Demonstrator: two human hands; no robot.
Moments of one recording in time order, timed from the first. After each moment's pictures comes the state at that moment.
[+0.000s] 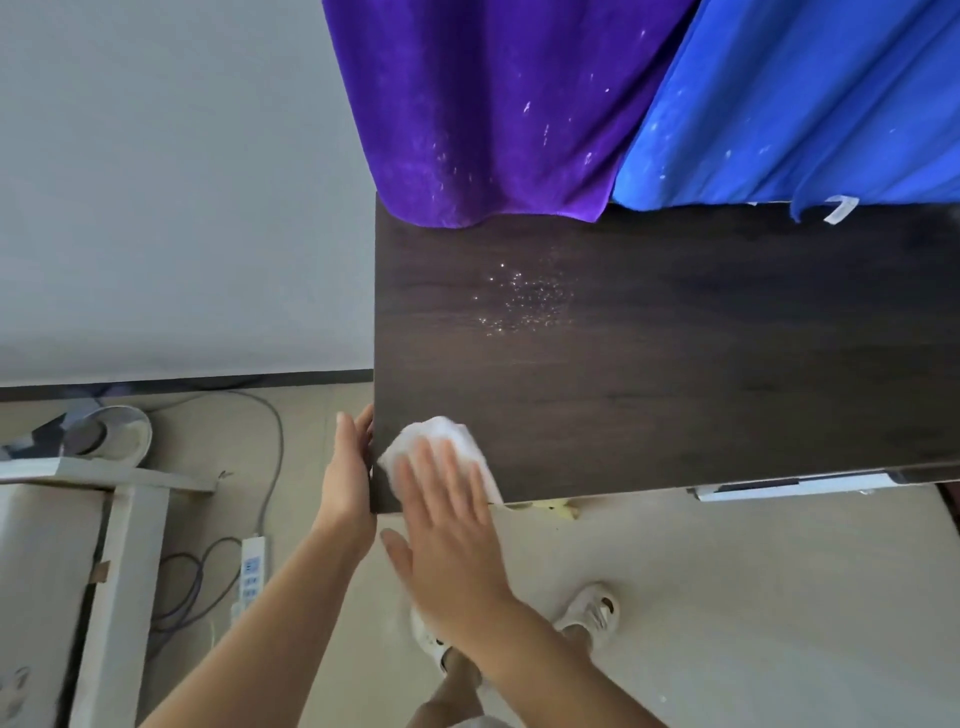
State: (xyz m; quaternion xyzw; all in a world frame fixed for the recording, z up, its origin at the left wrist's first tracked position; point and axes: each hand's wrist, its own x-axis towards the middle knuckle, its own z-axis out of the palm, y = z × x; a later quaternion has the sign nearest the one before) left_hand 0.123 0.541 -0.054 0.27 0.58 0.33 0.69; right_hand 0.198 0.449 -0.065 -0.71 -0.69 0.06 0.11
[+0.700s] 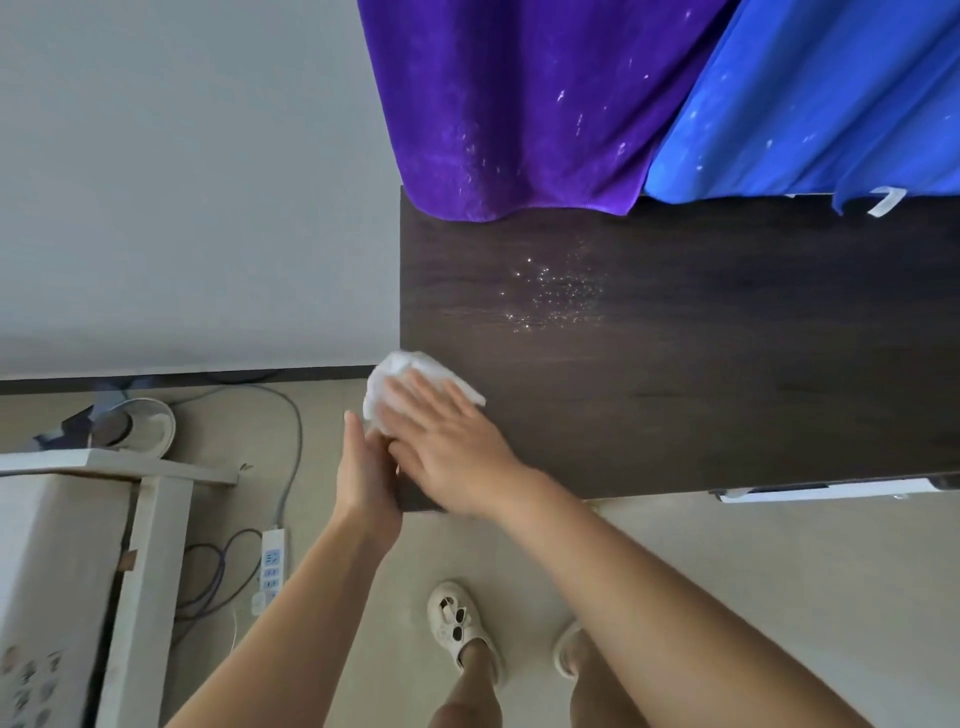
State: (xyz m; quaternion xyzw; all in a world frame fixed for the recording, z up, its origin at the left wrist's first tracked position) left_hand 0.114 0.547 -0.057 0.18 0.55 0.32 0.76; right_hand 0.223 0.538 -0.050 -0.56 -0.80 0.20 0.07
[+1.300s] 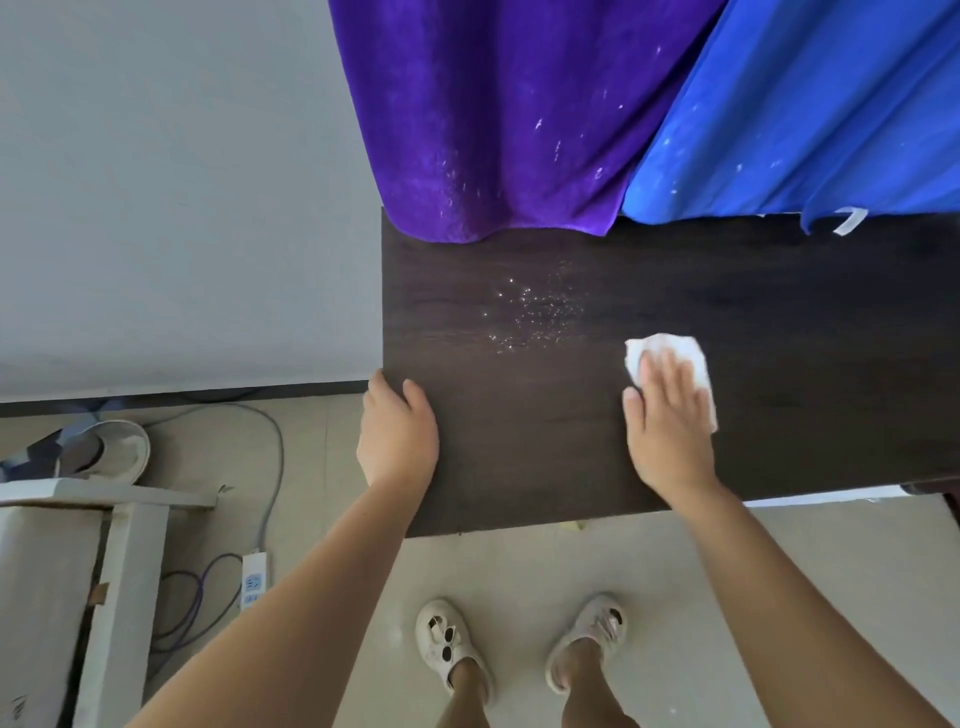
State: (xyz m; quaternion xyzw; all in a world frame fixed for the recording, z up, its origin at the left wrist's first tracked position) left_hand 0.171 0.586 -0.042 0.51 0.74 0.18 0.39; right_hand 0.402 0.500 -0.060 -0.86 -0.49 0.10 0.06
